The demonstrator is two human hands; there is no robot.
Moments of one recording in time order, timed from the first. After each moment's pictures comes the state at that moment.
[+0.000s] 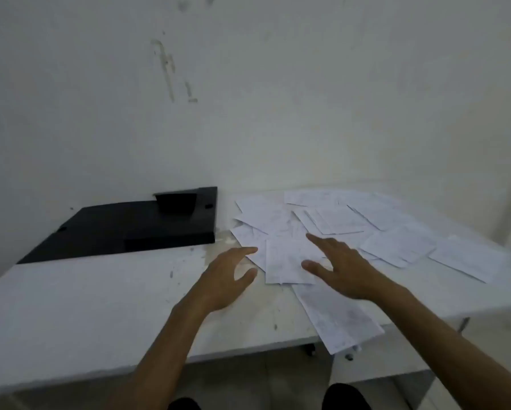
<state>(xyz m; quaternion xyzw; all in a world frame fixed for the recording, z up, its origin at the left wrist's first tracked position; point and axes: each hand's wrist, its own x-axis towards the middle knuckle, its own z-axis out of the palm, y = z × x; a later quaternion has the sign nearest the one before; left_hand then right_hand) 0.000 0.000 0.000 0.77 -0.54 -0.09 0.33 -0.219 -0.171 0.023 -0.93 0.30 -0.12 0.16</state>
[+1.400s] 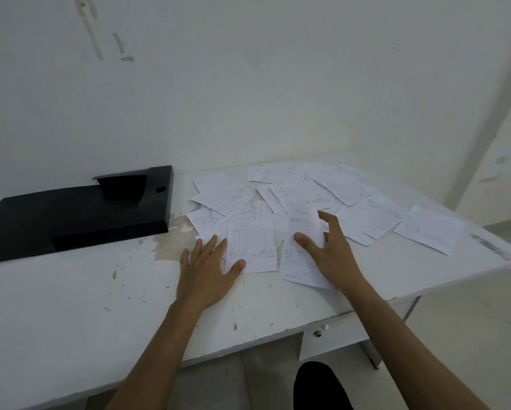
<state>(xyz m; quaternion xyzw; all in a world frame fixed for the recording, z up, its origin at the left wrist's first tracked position) -0.012 -0.073 -0.044 0.87 -0.48 -0.03 0.13 -0.228 -0.215 -0.019 -0.73 0.39 -0.36 0.42</state>
